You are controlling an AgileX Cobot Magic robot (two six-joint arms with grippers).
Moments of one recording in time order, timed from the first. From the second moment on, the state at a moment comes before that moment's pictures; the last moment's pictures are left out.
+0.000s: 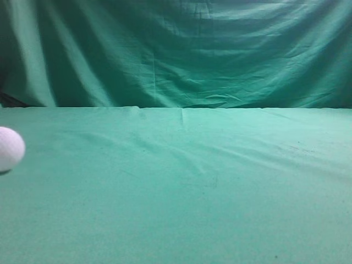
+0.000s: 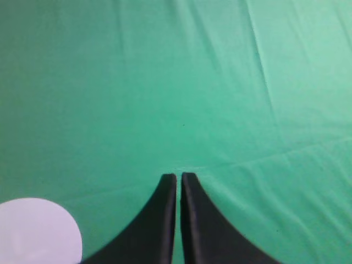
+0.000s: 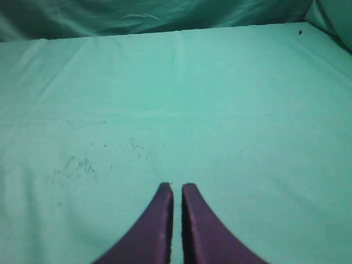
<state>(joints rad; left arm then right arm) 0.07 1.57 -1.49 -0.56 0.99 0.44 0.15 -0.01 0.03 -0.10 0.39 0.12</state>
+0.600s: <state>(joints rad) -0.22 1.05 -1.01 -0.51 0.66 0.59 0.15 -0.01 0.03 0.08 0.18 0.23</state>
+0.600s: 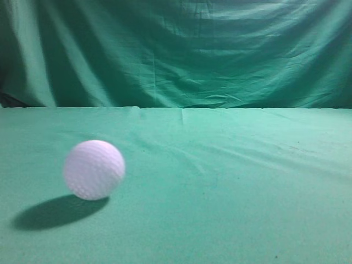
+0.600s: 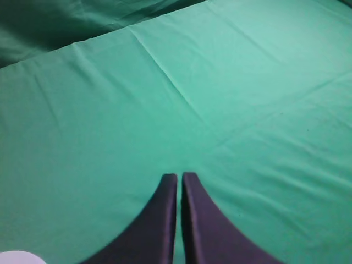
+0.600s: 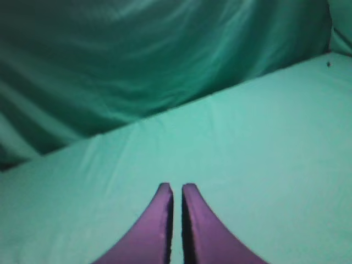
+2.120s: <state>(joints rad) -0.22 0.47 -0.41 -0.45 0.41 0.62 0.50 0.93 -0.68 0.24 0.79 -0.41</state>
